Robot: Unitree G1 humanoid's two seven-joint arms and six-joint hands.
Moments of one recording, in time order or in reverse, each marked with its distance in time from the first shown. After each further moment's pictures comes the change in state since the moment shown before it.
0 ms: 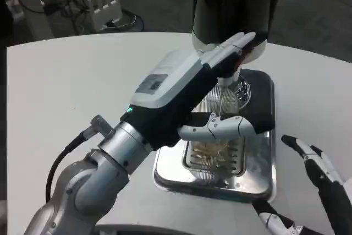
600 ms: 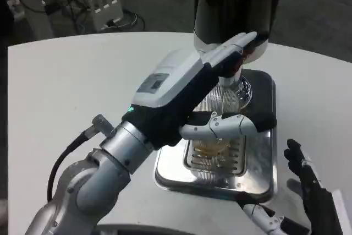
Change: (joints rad) left arm -0.005 0.000 -0.012 -0.002 -0.013 0.012 -0.002; right arm -0.191 0.087 0.041 0.420 0.292 -0.105 -0.240
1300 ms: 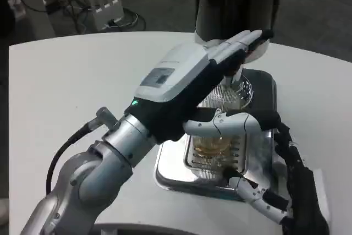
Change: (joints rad) left arm -0.039 0.015 -0.013 0.006 0.036 0.018 -0.004; right arm -0.239 0.007 0.030 0.232 0.066 0.024 -0.149
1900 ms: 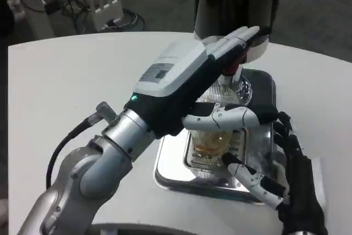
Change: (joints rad) left arm -0.032 0.003 0.000 0.037 -0.001 0.001 0.000; right arm -0.090 0.000 0.000 0.069 0.013 -0.001 -0.048
